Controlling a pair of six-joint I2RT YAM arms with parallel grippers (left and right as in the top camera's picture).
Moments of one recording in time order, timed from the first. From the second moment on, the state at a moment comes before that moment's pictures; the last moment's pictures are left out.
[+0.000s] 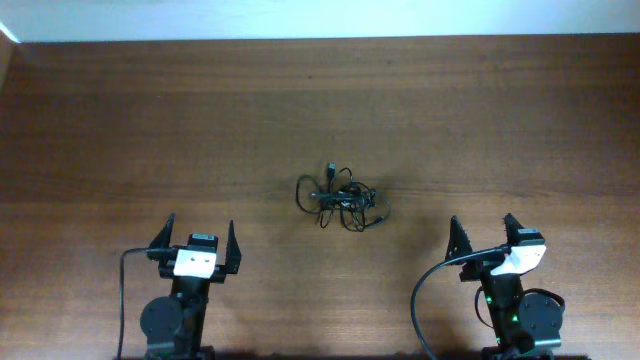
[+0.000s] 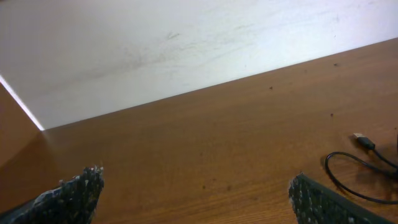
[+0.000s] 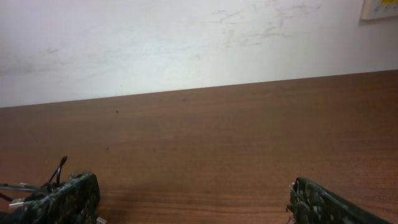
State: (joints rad) left arm 0.09 0.02 0.01 -0.07 0.12 0.27; right arm 0.07 0.01 0.01 -0.07 -0.04 0.16
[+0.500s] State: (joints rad) left arm 0.09 0.02 0.01 -0.03 0.12 0.26; right arm 0.07 0.01 0.01 -0.07 -0.08 0.16
